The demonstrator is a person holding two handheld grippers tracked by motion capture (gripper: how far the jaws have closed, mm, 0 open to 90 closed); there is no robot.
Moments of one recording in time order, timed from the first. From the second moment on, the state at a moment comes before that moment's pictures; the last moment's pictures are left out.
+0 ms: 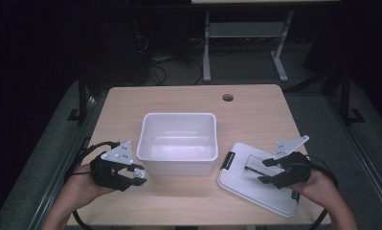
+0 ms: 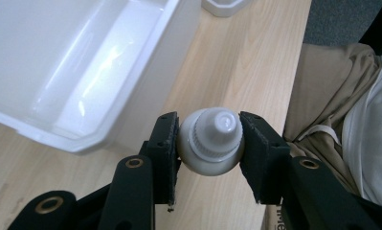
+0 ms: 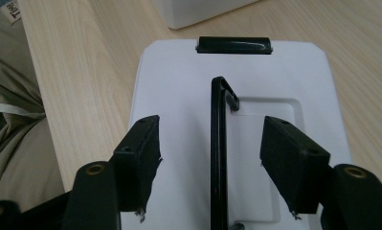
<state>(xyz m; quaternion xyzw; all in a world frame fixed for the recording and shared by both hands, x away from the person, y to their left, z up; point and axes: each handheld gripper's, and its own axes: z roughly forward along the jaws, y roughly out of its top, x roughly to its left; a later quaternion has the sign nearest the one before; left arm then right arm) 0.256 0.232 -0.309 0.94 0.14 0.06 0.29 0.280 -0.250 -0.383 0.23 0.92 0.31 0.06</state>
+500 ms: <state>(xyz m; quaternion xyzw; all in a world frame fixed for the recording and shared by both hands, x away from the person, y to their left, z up) 0.275 0.231 -0.272 0.94 0.15 0.08 0.30 0.277 -0.252 -0.380 0.23 0.92 0.32 0.07</state>
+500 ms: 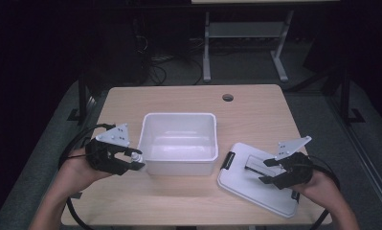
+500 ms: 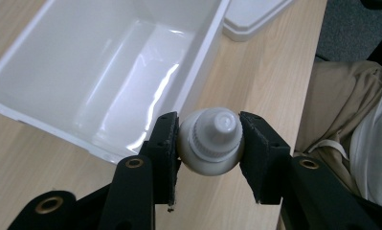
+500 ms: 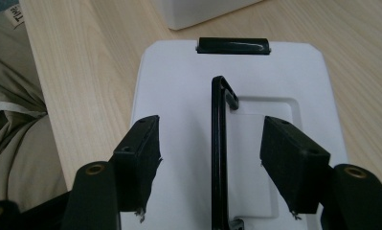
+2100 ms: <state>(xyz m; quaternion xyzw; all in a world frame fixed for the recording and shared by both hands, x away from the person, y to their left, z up) 0.330 0.225 -0.287 0.94 0.18 0.08 0.29 0.278 -0.256 -0.379 0.23 0.92 0.31 0.06</state>
